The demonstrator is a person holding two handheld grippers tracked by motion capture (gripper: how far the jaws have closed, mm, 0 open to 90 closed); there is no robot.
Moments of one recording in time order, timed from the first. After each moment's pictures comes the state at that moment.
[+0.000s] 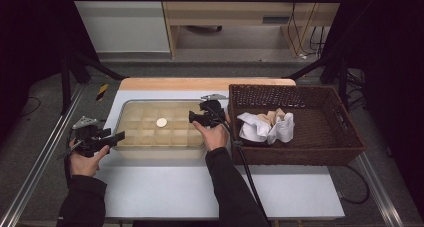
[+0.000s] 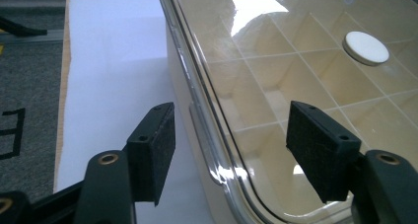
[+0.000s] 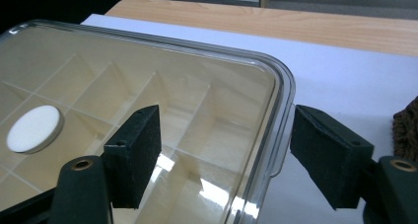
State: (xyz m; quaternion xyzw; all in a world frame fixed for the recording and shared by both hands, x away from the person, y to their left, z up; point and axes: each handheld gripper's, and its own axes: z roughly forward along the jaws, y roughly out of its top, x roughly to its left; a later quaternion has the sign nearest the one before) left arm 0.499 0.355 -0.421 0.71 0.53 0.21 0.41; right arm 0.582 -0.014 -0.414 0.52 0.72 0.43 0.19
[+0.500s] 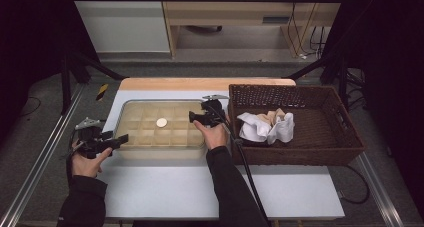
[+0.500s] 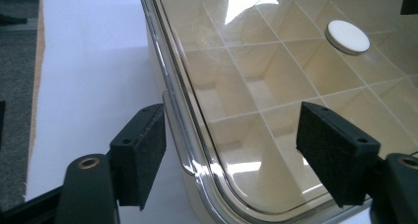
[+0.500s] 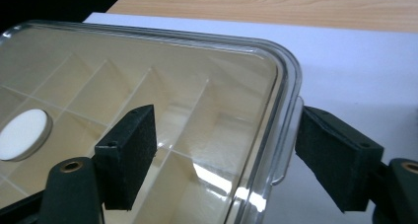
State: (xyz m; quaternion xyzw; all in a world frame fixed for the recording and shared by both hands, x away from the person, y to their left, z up) left arm 0.500 0.351 -0.422 0.72 0.53 0.18 0.41; right arm 0.593 -0.016 -0.426 0.53 0.71 0.44 0.16
